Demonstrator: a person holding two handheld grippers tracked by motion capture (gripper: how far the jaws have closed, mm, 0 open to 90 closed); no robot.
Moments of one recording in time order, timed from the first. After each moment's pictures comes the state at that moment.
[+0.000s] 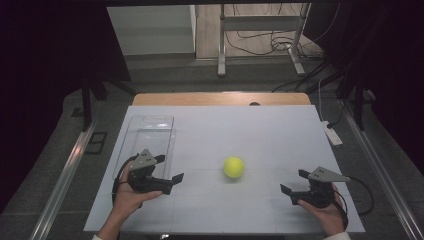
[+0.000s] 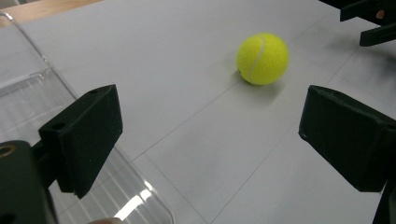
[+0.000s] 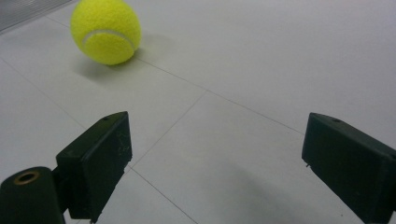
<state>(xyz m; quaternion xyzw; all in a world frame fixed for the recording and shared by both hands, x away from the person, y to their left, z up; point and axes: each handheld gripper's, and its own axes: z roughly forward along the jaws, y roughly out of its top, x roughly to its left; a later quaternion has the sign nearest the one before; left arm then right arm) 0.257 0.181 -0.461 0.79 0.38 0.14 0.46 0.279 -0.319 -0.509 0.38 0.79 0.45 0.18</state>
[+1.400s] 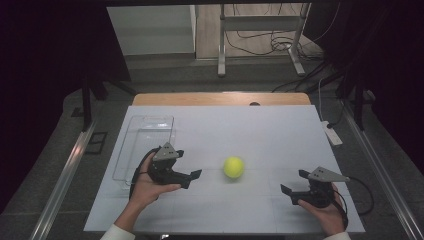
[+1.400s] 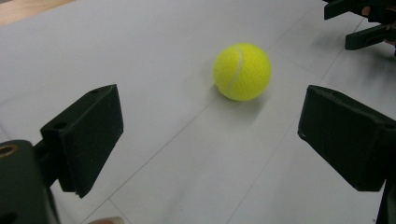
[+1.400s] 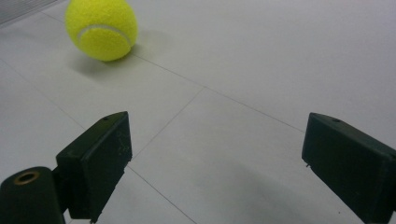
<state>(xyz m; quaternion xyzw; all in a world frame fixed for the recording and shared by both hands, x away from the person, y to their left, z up) 0.282 0.137 -0.455 0.81 0.35 0.11 0.45 0.280 -0.319 -0.511 0.38 0.79 0.44 0.18</state>
